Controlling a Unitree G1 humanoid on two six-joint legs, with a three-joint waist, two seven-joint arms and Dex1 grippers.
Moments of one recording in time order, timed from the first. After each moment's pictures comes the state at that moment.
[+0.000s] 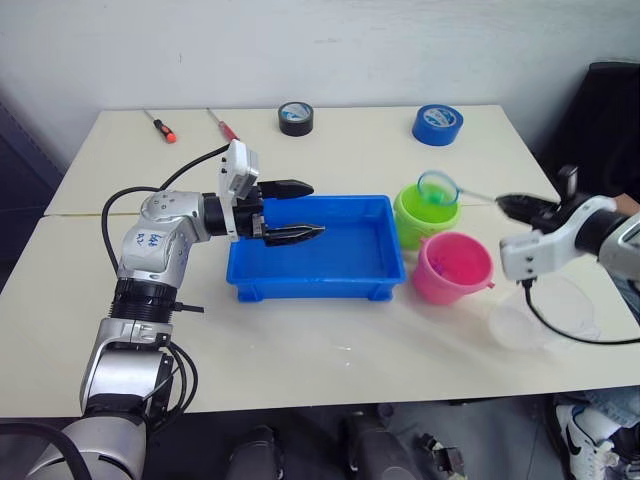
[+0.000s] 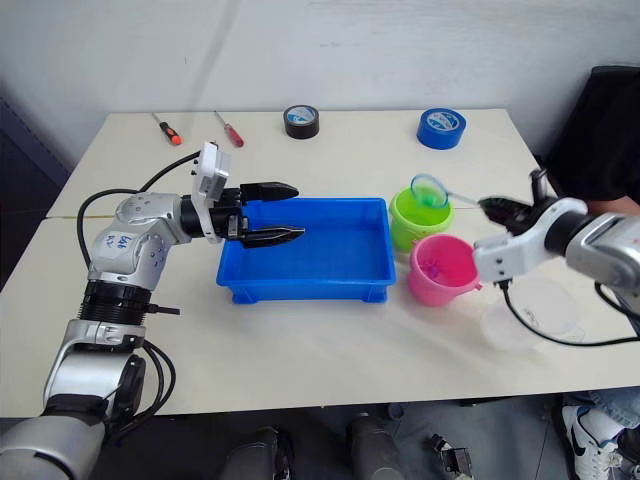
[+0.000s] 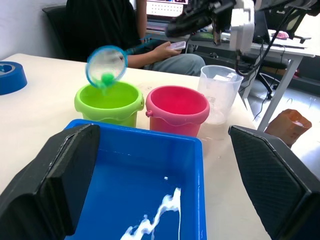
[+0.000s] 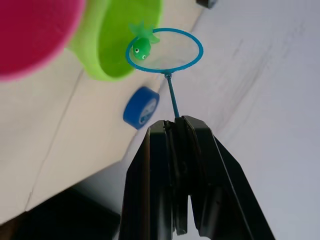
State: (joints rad) left arm -0.85 0.48 -0.01 0.33 -0.40 0.35 -1.18; right arm -0.42 -1.25 0.05 0.04 -0.62 -0.49 0.48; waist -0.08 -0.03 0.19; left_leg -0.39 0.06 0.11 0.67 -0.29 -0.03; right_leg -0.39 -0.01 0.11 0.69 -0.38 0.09
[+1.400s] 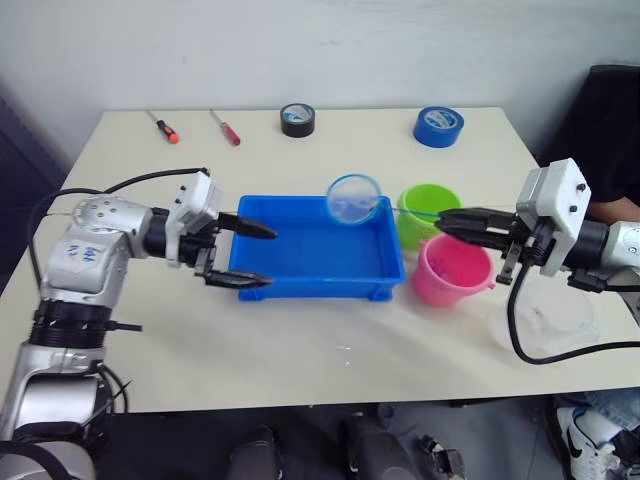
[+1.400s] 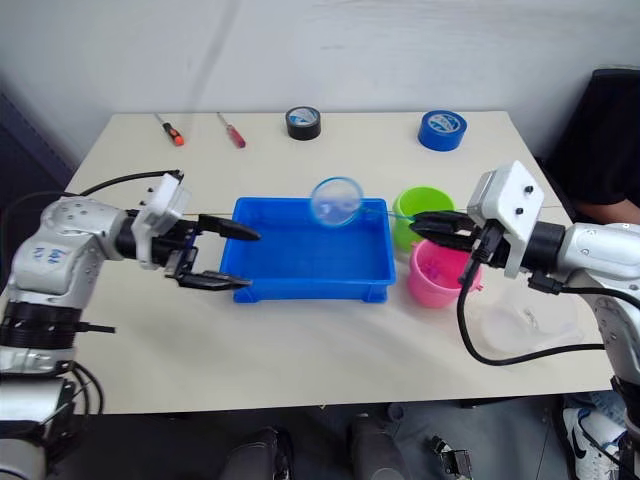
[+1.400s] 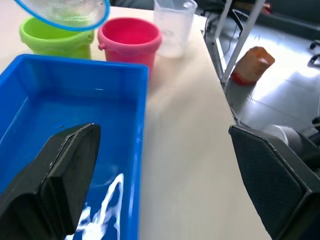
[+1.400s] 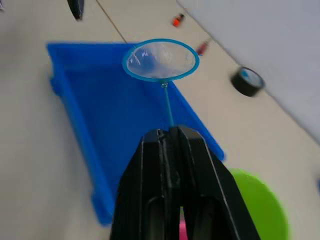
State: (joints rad) left arm -0.66 0.86 -0.03 0.06 -0.43 0.44 -1.47; right arm -0.34 -0.99 -0.21 -0.51 0.71 0.58 0.90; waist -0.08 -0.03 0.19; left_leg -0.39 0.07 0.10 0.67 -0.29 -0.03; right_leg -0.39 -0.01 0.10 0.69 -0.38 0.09
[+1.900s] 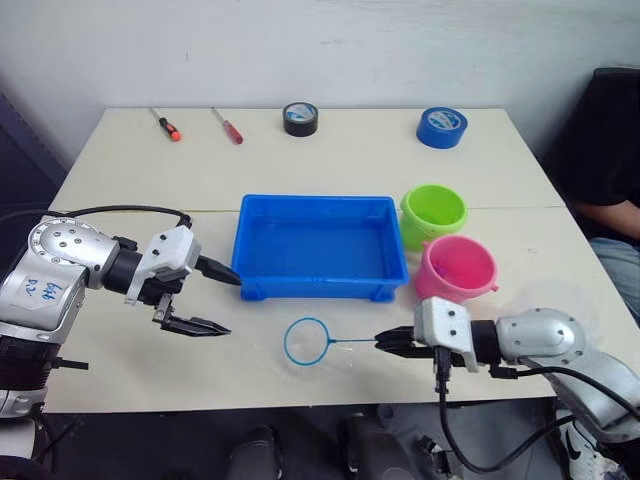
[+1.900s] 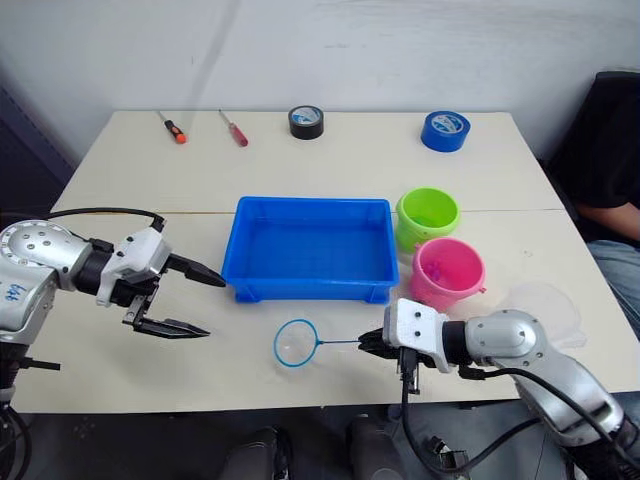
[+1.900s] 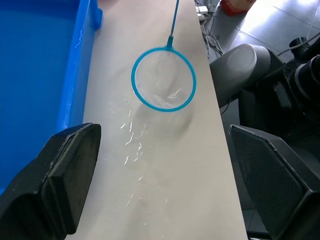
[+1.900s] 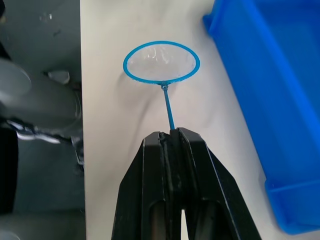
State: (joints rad) left arm -0.48 1.01 -0.04 -0.04 -0.38 0.36 -1.47; right arm -0.14 -0.90 0.23 -0.49 0.32 0.34 0.97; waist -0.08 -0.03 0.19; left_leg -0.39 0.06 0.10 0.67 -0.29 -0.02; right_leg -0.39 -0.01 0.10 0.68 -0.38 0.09
